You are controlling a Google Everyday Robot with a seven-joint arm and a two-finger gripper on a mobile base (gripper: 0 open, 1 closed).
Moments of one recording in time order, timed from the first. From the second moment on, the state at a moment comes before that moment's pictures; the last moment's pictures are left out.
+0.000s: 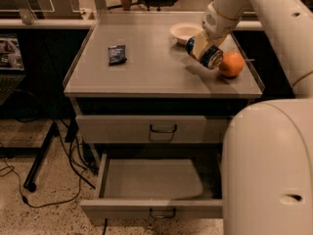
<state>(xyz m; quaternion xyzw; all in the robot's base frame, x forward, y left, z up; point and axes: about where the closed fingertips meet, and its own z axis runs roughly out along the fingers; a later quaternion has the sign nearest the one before) 0.720 -0.153 0.884 -0.30 0.94 0.09 0.16</state>
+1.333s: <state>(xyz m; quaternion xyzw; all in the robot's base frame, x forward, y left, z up) 0.594 -0.210 0.873 -0.41 0.86 0.24 0.22</state>
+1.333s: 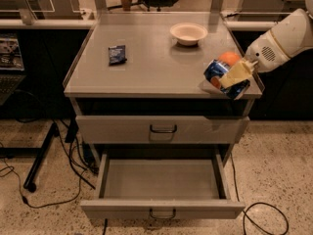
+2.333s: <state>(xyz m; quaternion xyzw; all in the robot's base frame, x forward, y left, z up) 0.524 -0.172 0.856 -0.42 0.83 0.29 0.23</state>
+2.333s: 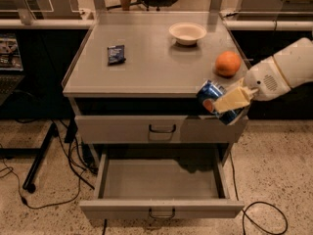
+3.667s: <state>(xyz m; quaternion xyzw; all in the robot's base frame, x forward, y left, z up) 0.507 -0.182 0.744 -0.25 0.90 0.24 0.26</state>
